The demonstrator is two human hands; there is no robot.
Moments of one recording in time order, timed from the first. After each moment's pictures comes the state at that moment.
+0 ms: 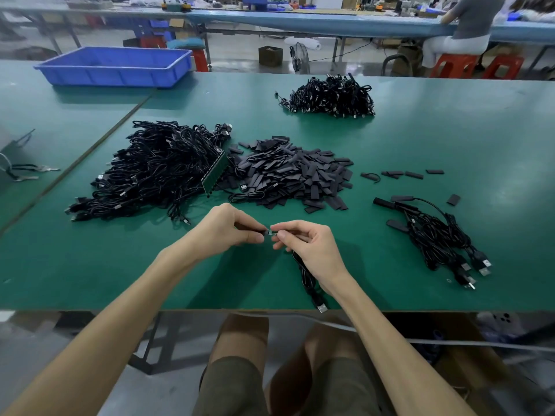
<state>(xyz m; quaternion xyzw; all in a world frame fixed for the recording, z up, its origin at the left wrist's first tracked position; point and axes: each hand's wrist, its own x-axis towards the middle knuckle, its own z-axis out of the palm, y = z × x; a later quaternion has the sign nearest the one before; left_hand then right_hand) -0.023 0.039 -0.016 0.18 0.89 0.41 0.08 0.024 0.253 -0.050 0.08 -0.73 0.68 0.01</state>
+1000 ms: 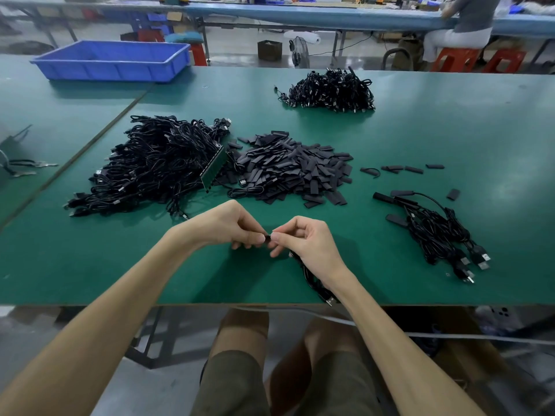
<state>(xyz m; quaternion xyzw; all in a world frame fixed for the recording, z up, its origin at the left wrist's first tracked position) -0.029 0.042 -0.008 0.19 0.86 0.41 0.24 0.028 0.253 -0.045 0.07 -0.72 0.69 -0.03</state>
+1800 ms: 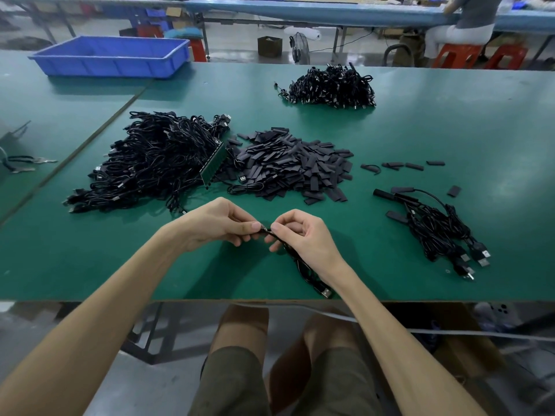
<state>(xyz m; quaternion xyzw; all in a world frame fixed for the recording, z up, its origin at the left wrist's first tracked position) -0.024 0.030 -0.013 0.11 0.77 0.56 0.28 0.025 0.251 -0.048 0.08 -0.72 0.68 -0.05</state>
